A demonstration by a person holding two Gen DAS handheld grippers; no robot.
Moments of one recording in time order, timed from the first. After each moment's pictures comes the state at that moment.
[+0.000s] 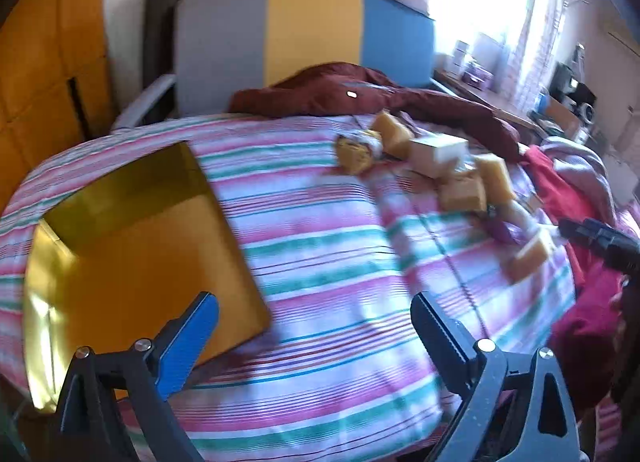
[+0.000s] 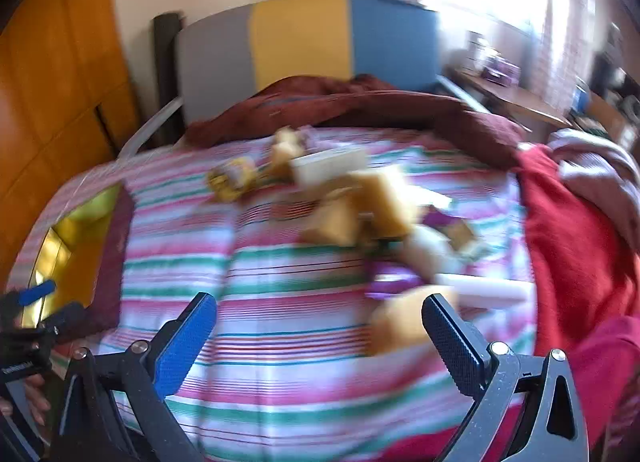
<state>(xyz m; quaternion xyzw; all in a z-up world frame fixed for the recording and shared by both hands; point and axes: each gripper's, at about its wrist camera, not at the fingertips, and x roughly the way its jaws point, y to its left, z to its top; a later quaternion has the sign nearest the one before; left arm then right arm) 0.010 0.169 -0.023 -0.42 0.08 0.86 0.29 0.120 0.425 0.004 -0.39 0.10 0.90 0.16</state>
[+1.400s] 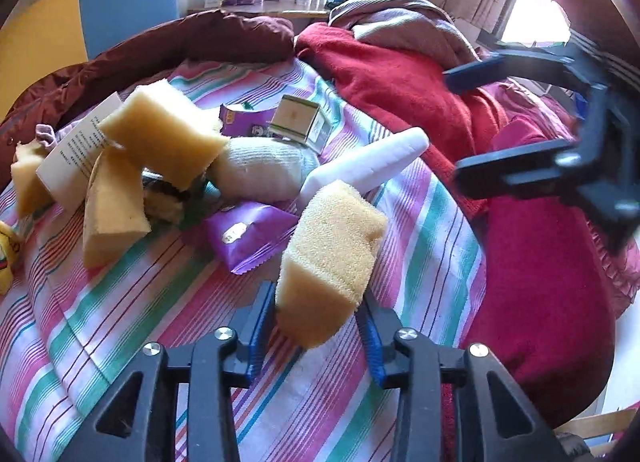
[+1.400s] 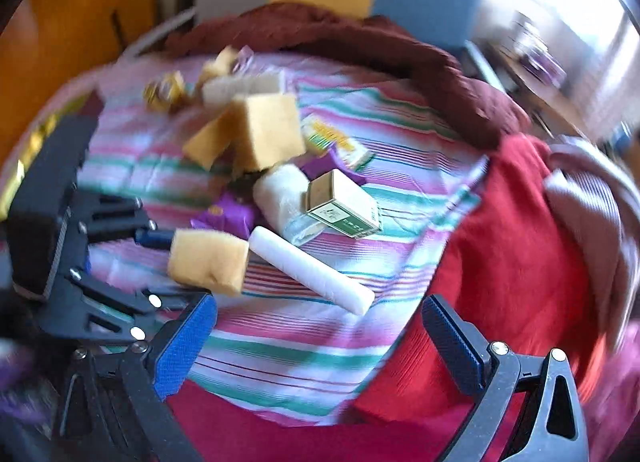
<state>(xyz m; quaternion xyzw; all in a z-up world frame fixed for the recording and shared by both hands) 0.074 0.438 -0.093 -0.41 0.23 0.66 0.58 0.127 0.562 -0.018 -0.54 -0.02 0.84 0.05</state>
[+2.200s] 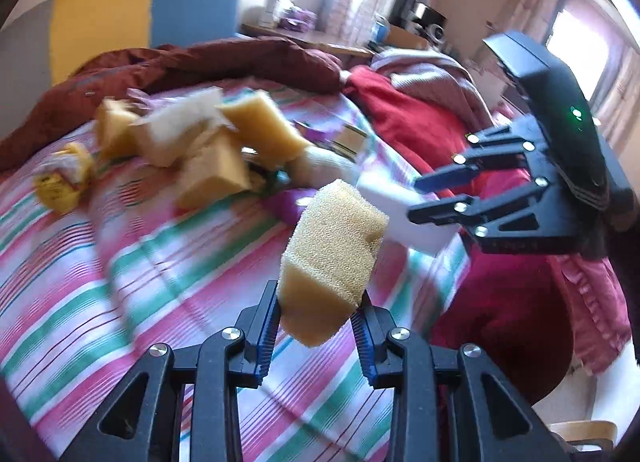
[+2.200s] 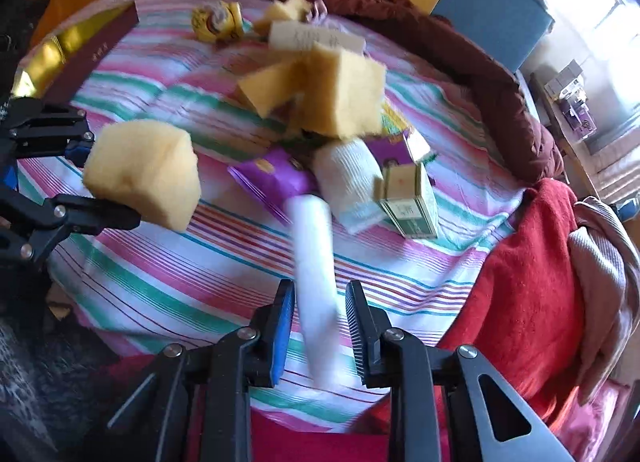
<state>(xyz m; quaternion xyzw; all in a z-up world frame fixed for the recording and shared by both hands) 0.055 0.342 -0.065 -0.41 0.13 0.73 0.53 0.114 0.495 -0.048 -0.57 -0.12 0.81 0.02</state>
